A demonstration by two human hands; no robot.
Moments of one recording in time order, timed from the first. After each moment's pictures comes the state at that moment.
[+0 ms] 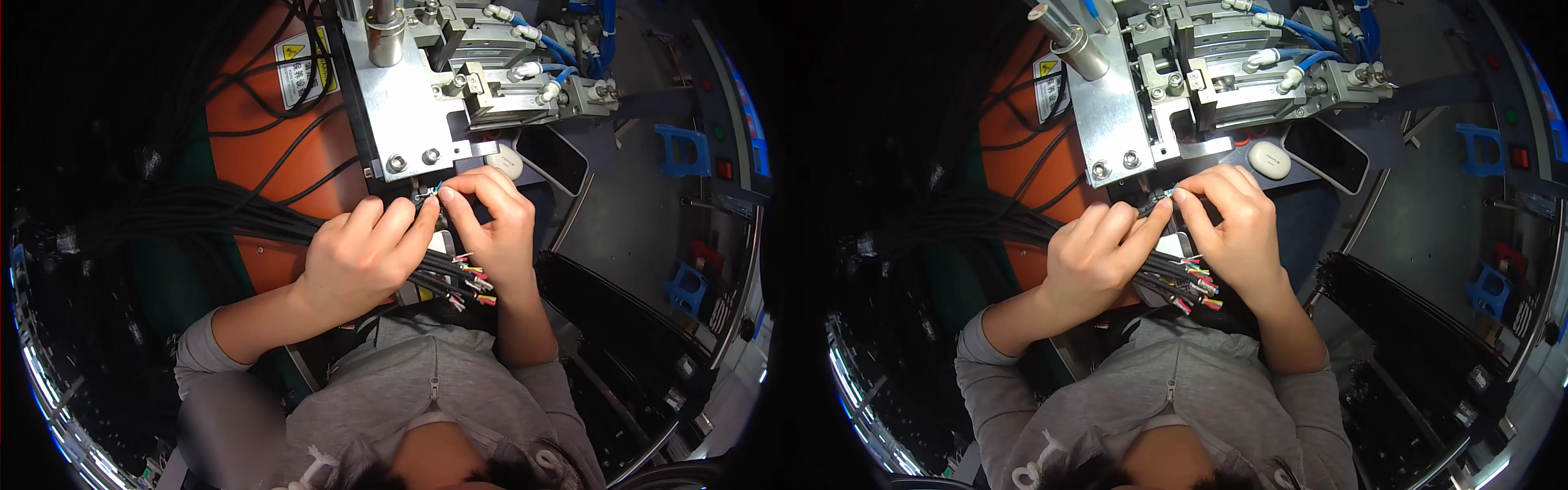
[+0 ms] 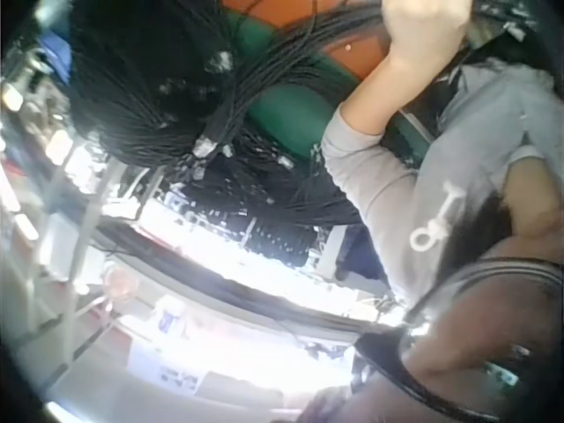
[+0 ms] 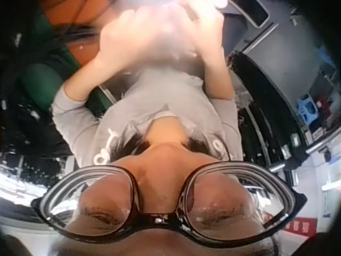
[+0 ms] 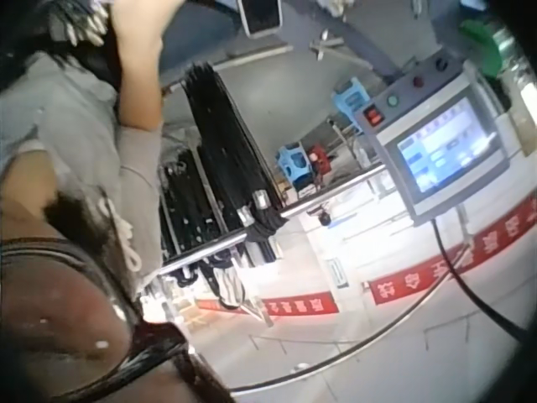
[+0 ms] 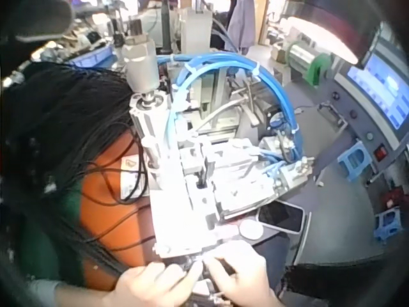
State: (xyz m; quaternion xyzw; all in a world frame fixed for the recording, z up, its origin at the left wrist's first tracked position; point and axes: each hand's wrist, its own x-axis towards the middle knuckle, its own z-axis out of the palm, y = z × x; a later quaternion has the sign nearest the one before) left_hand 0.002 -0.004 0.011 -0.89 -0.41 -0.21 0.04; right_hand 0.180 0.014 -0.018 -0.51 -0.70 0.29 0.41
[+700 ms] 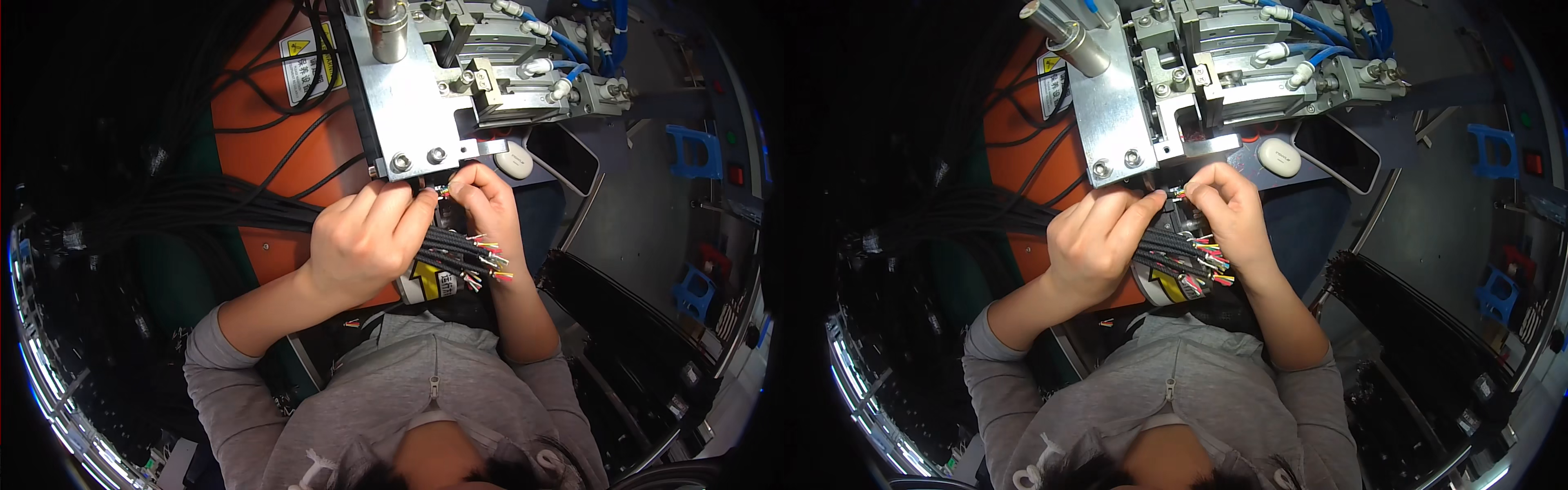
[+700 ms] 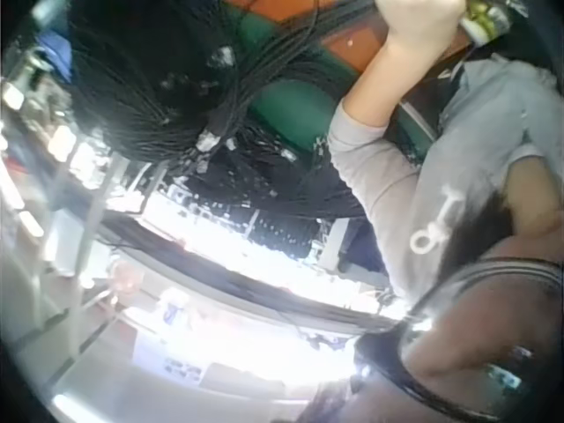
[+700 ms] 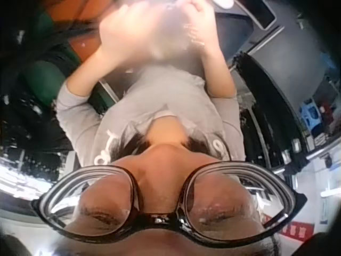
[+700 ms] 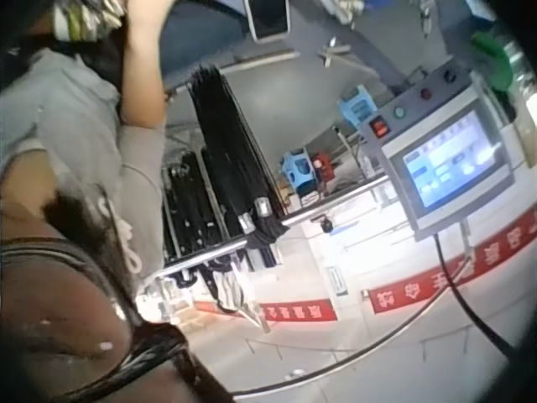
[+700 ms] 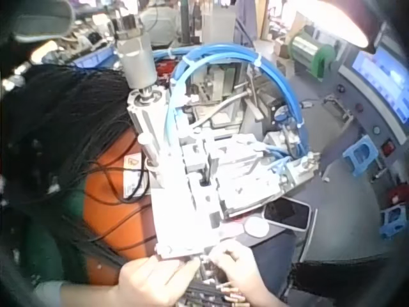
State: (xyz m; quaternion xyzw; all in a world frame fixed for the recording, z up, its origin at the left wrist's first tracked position) left_hand 0.000 0.005 0.006 -0.87 -0.42 -0.26 0.02; right_hand 0.176 0.011 -0.048 -0.49 -0.40 0.64 0.45
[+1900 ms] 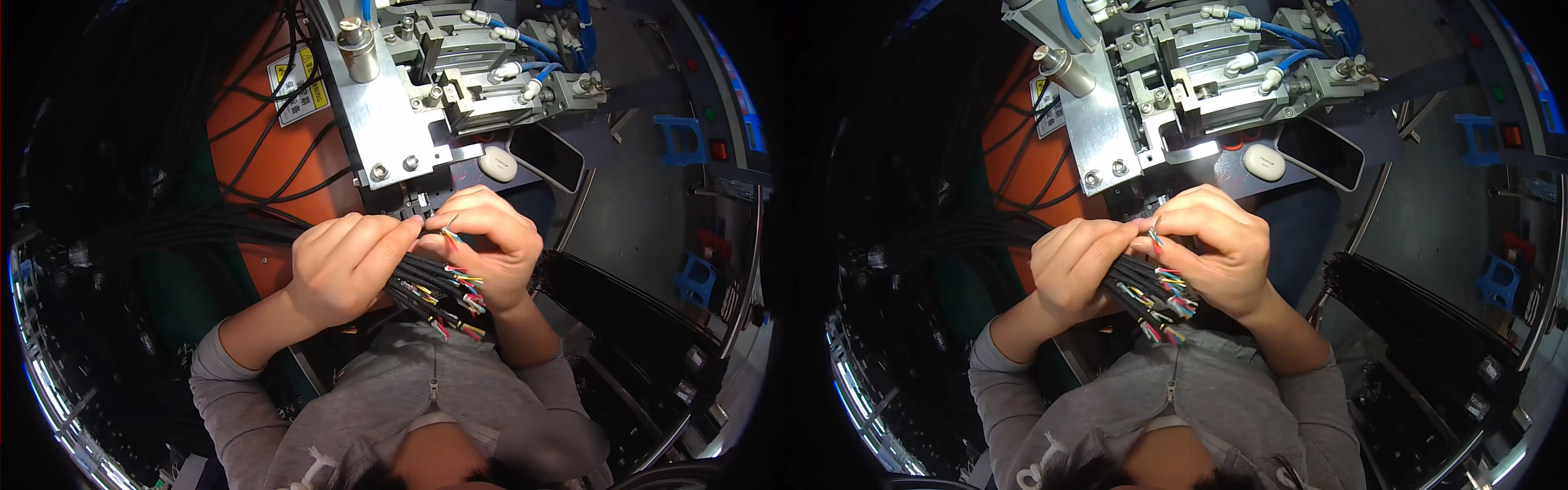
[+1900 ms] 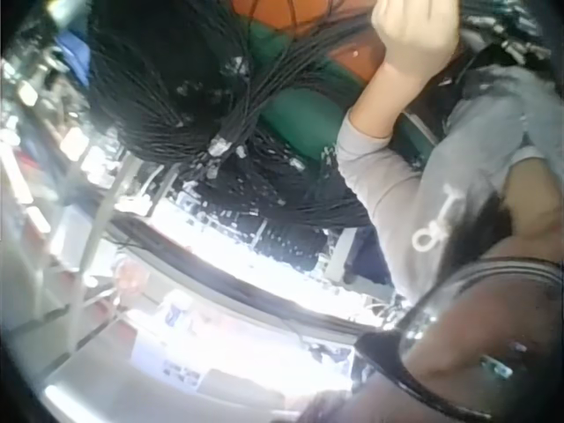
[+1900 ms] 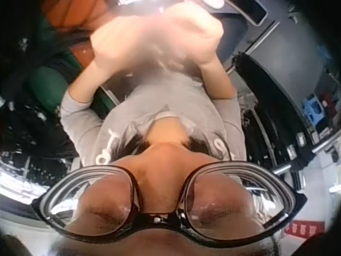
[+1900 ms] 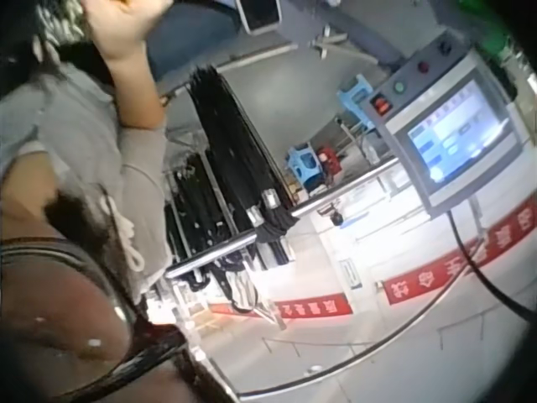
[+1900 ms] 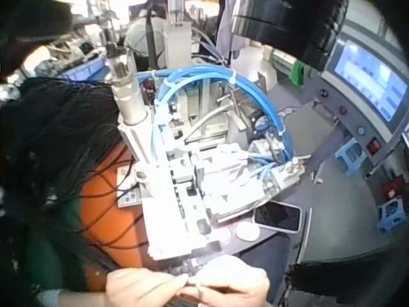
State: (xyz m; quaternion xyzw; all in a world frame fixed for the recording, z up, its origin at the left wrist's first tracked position) left_hand -0.011 0.004 0.019 -0.87 -0.34 -0.36 -0.08; right_hand 0.175 0.005 -0.003 -0.35 -0.65 0.38 0.56
